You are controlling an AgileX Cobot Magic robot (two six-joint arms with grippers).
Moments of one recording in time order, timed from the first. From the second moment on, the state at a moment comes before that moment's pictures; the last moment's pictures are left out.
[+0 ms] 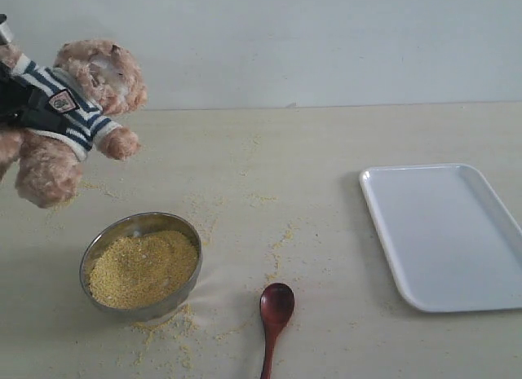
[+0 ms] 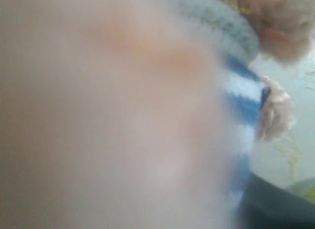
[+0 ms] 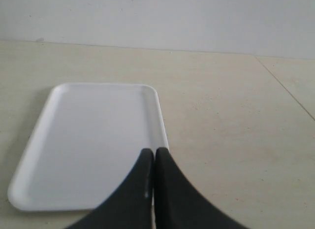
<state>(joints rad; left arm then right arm) 0.18 1.90 -1.42 -0.70 0.88 0.95 0.01 0.01 0.00 -0.16 0.33 0.09</state>
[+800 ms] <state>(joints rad) 0.24 1.14 -0.77 -0.69 0.91 0.63 0.01 0.01 0.00 -0.16 0.33 0.09</state>
